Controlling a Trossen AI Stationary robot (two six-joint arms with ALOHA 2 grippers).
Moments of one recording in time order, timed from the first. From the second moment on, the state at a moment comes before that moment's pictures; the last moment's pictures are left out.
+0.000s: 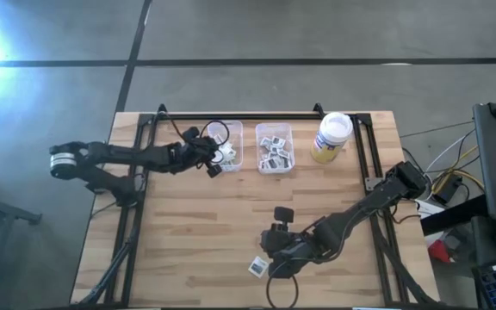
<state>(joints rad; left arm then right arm) 0.29 1.30 0.63 0.02 -0.46 0.05 0.56 1.85 1.60 -0.75 0.52 0.52</state>
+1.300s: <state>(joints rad) 0.14 1.11 0.70 -0.17 -0.20 -0.03 0.58 1.90 1.58 -0.67 0.29 0.57</state>
